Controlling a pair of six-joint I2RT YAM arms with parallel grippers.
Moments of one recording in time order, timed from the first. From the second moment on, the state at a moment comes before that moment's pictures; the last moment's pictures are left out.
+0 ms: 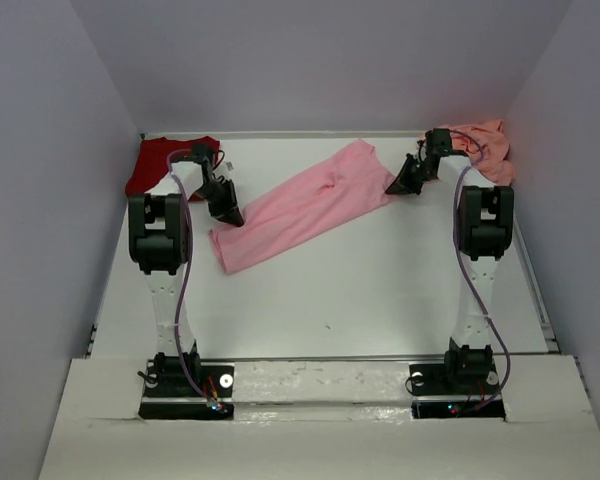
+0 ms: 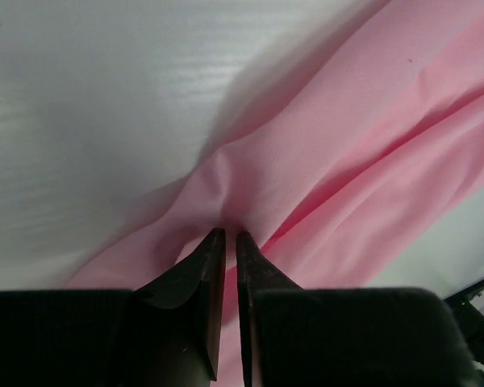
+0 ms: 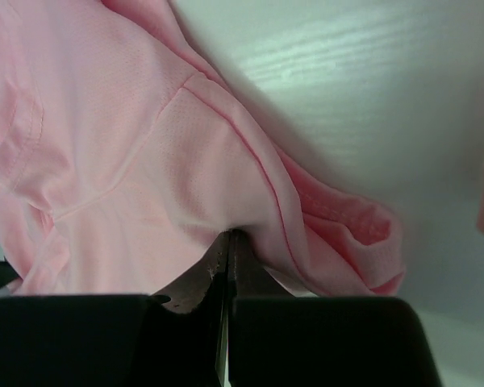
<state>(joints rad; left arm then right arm) -0.03 2.20 1.71 -0.84 0.43 -0.23 -0.01 2.37 1.90 -0.58 -0.45 0.48</state>
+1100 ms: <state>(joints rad) -0.23 1.81 1.46 -0.94 0.21 -0.27 0.11 2.55 2.19 -0.60 -0.52 0.54</state>
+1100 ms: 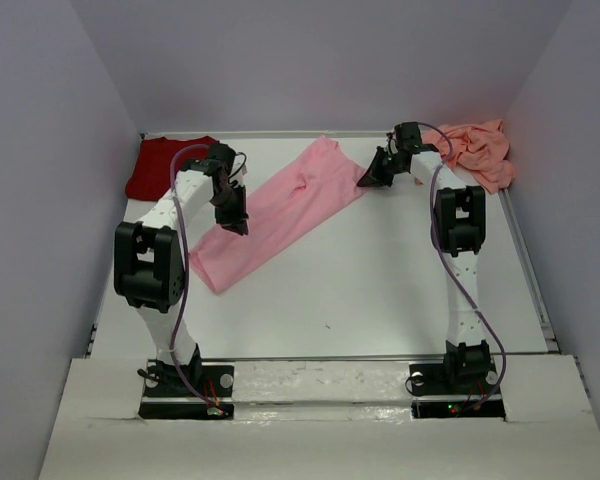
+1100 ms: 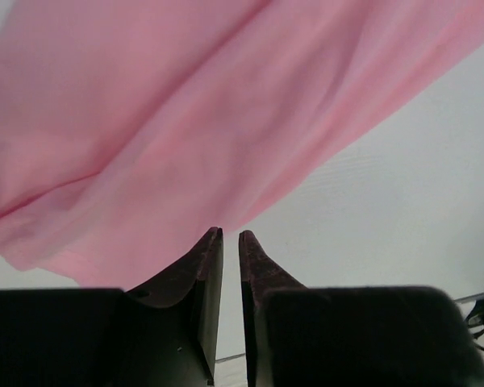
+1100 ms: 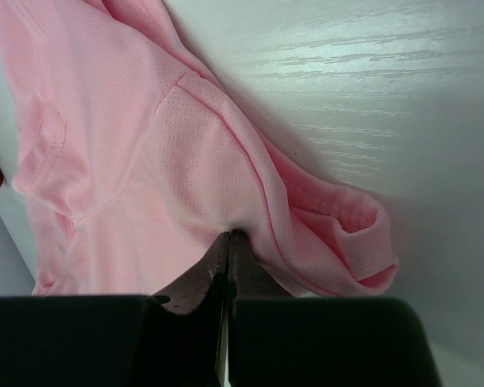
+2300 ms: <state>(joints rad) -0.15 1.96 1.36 -0.82 0.01 -0.25 0.11 2.55 2.18 -0.59 -0.53 0.53</state>
